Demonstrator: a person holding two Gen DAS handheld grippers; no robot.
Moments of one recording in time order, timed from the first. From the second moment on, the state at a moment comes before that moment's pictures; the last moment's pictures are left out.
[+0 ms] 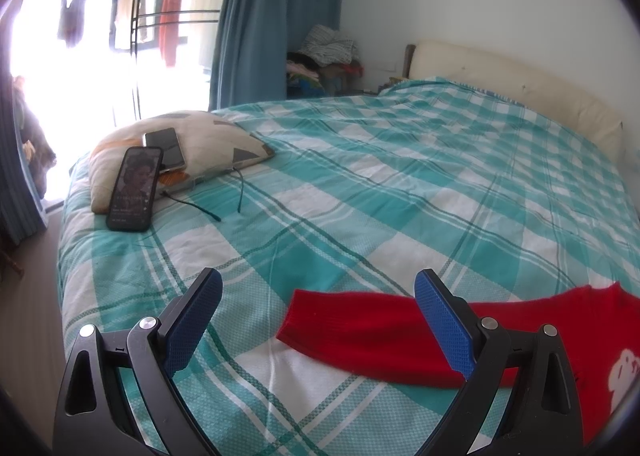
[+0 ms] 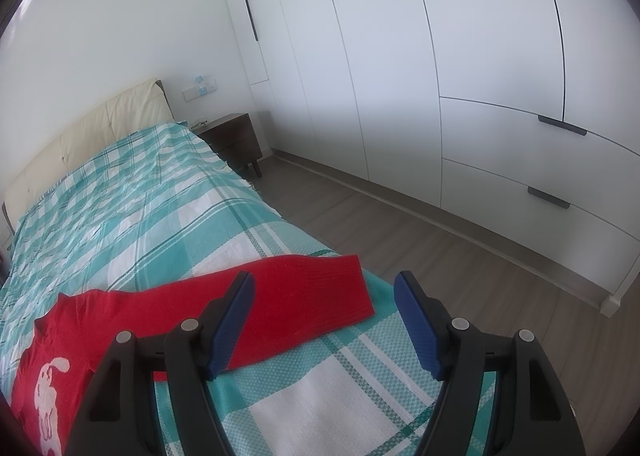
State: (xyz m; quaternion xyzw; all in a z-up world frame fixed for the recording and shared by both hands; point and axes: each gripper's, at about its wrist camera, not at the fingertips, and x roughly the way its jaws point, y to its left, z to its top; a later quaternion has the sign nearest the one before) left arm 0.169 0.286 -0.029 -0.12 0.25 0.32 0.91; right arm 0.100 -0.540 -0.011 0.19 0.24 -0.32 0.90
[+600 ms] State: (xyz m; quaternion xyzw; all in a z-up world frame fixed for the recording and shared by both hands) left arm 0.171 0.284 -0.029 -0.12 0.25 0.32 0.91; right arm 0.100 -0.540 -0.005 0.19 0.24 -0.32 0.90
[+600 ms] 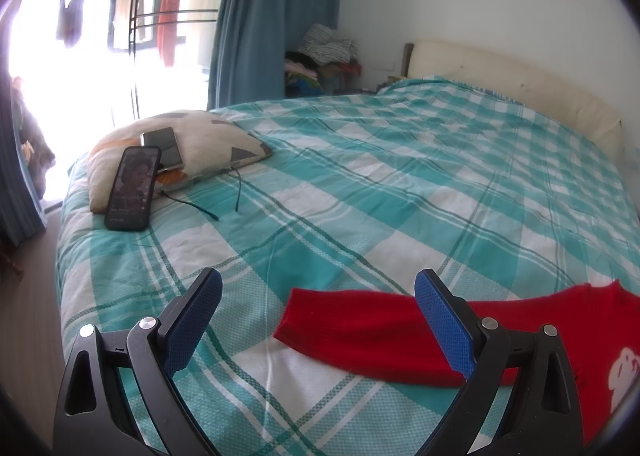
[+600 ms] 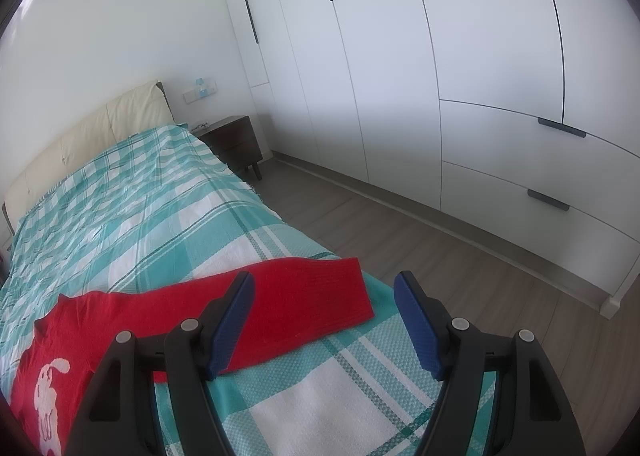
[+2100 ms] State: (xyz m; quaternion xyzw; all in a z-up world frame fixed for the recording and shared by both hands) left arm 0.174 0.276 -0.031 -0.12 0.25 0.32 0.91; right arm 0.076 -0.580 -0.022 0.32 0.21 -0.29 0.88
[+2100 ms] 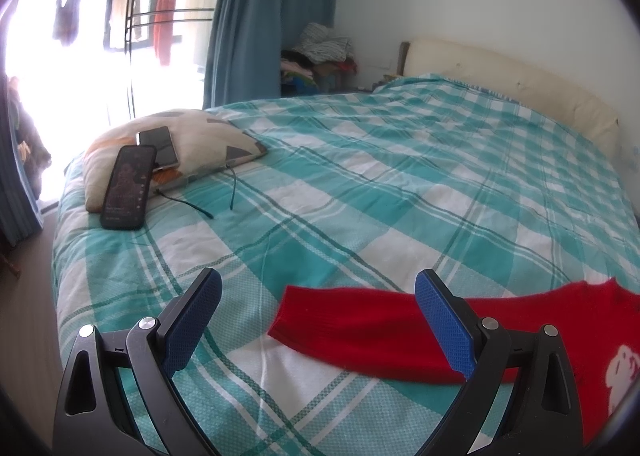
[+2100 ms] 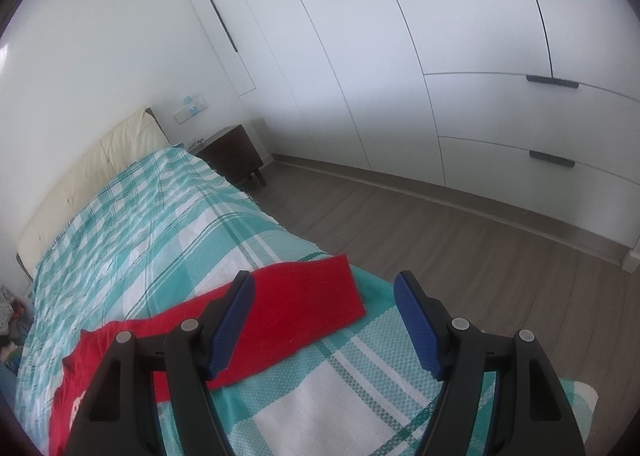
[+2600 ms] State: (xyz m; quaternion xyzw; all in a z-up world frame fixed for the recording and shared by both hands) left arm 0.178 0.276 -0.036 -0.12 0.26 0.31 0.91; right arm 0.089 -0.623 -0.096 0.57 0.21 -0.15 0.78
